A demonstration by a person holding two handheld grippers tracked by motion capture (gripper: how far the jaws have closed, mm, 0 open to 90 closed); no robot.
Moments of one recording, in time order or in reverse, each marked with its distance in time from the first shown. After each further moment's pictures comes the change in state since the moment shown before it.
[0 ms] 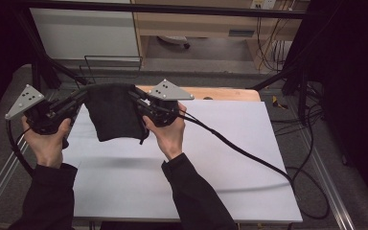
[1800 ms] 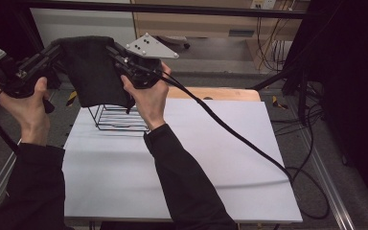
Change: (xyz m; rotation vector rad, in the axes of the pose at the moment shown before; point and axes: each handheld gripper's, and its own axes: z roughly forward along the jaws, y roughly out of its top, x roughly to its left) left arm 0.031 0.076 0.008 -0.210 0.074 -0.001; right arm 0.004 0.089 0.037 -0.148 -0.029 -0.067
